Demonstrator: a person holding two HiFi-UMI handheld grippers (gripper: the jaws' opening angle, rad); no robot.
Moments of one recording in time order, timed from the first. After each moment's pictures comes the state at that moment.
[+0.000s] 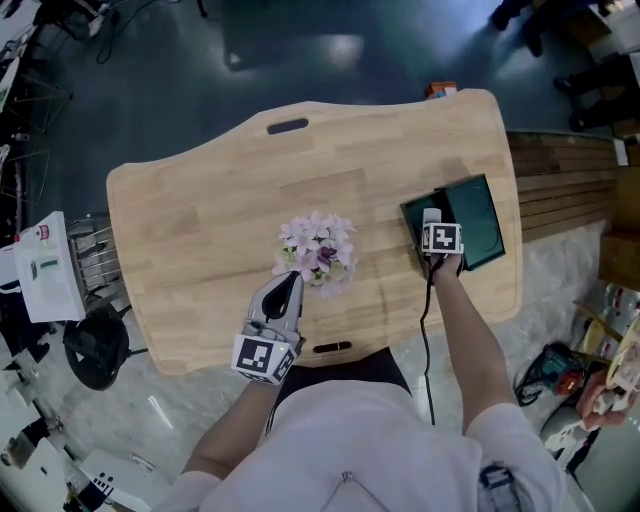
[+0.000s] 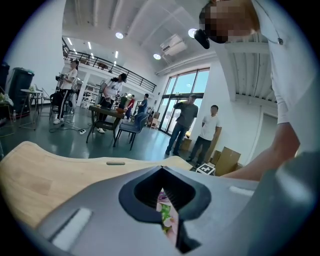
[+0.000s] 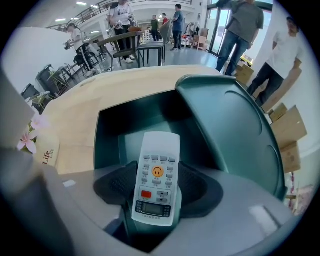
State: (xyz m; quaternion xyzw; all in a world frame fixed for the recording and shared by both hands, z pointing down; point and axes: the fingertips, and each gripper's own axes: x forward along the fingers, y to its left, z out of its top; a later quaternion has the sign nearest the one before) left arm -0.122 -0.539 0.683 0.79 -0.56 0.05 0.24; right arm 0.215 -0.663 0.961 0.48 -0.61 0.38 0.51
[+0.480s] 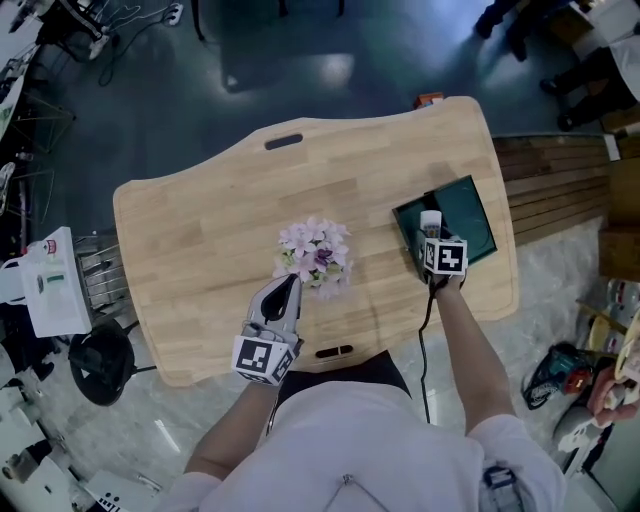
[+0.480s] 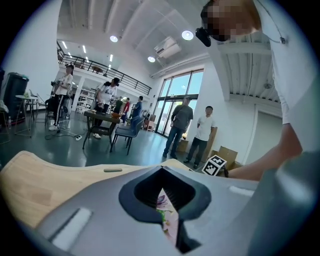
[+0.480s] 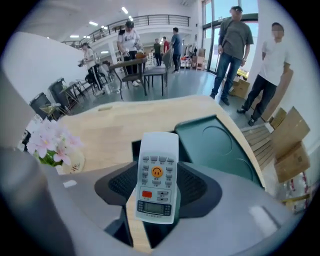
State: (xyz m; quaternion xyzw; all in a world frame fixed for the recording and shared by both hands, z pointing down) left arm -0.118 -0.532 0.658 0.81 -0.55 0.05 0.21; right arm 0.204 -0.658 0.872 0.50 -0.68 0.33 0.42
